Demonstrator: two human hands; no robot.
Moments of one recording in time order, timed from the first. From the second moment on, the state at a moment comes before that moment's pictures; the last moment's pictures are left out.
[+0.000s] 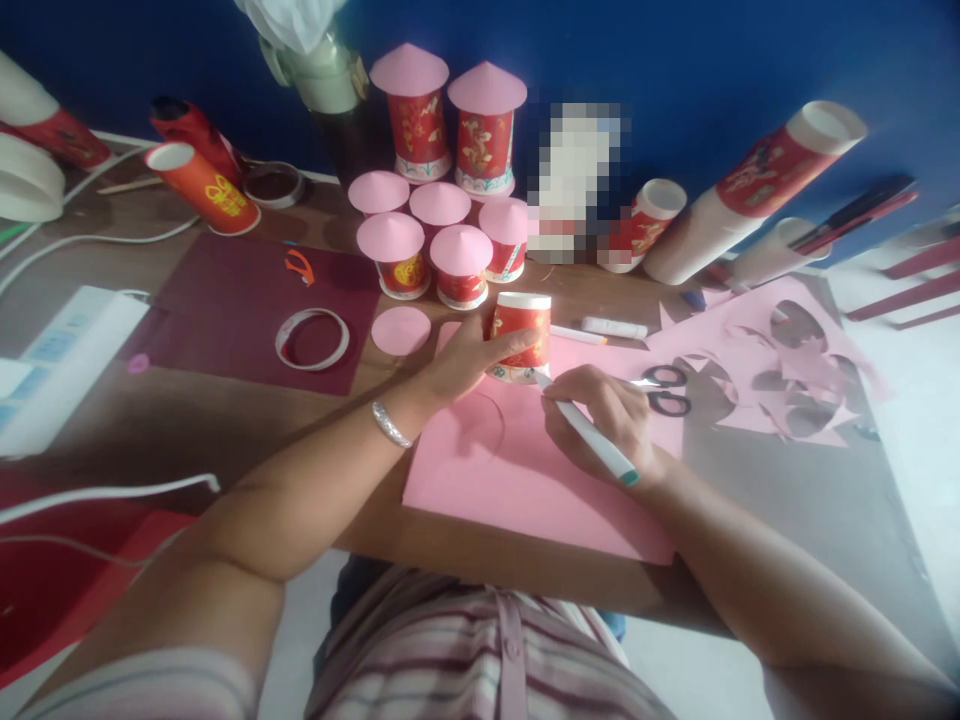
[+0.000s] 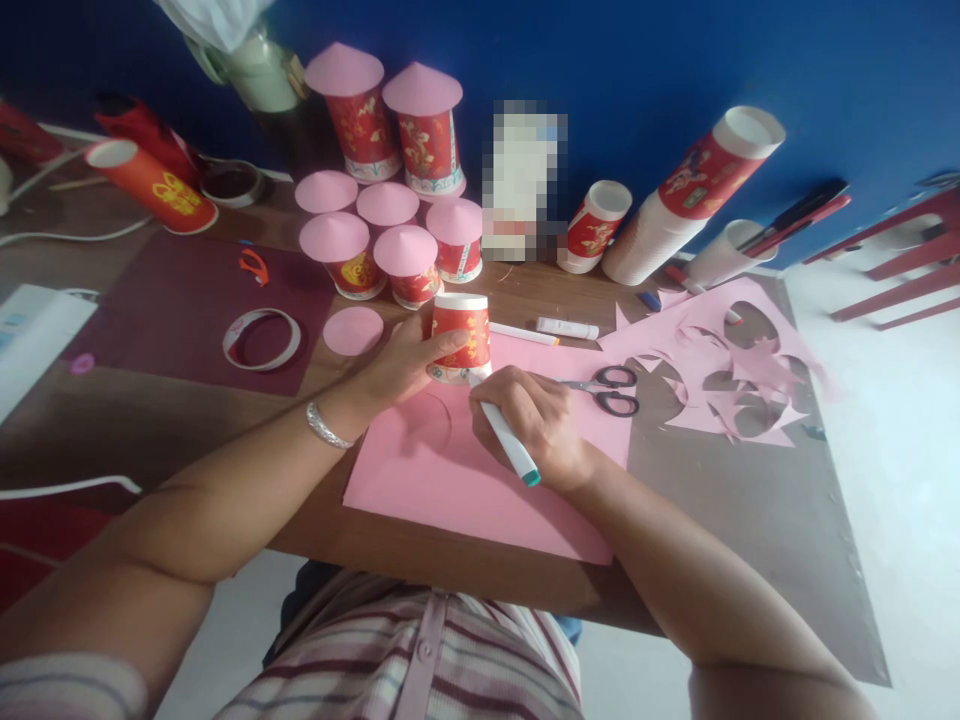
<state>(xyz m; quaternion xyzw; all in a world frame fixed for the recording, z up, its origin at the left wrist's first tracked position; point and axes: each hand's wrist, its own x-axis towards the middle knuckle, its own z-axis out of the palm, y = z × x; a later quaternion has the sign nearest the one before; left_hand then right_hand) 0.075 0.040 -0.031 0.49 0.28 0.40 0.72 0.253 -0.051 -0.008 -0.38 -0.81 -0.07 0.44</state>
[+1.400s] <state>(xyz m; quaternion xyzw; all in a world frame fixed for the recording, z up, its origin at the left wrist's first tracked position) 0.075 0.040 -0.029 0.49 0.29 0.40 0.72 0.254 -0.054 -0.007 -0.38 -0.82 -0.05 0.42</state>
